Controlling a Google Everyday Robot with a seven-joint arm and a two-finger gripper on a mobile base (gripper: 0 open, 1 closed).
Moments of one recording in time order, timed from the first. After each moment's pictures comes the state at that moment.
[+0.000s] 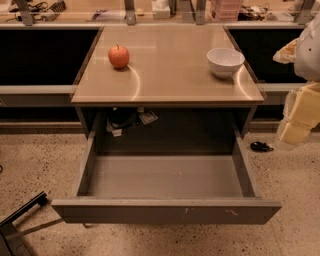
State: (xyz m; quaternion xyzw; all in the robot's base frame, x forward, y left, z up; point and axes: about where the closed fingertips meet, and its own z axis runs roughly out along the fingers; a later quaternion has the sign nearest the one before) arm 0.438 -0.217 0.976 -0.60 0.78 -0.03 0.16
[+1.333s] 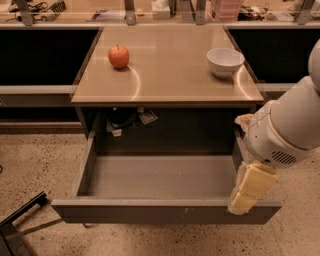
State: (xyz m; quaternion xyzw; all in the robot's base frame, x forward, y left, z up) arm 0.388 -0.158 0.864 -0.60 0.78 0.03 0.17
